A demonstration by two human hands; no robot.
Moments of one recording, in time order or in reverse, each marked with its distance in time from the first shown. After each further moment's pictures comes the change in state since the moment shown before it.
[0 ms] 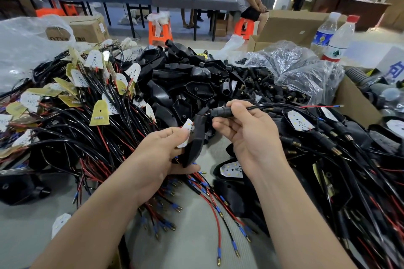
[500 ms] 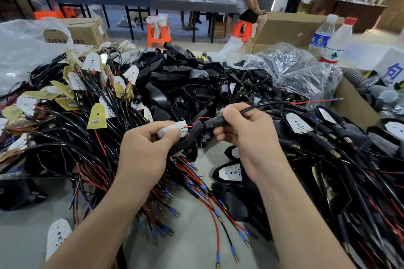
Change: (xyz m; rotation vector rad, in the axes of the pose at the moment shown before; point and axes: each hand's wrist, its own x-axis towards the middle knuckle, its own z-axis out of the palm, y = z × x) left_hand 0.004 -0.003 -0.003 0.265 0.392 0.415; right_hand 0.001 -0.001 -0.008 -0.274 -0.106 -0.091
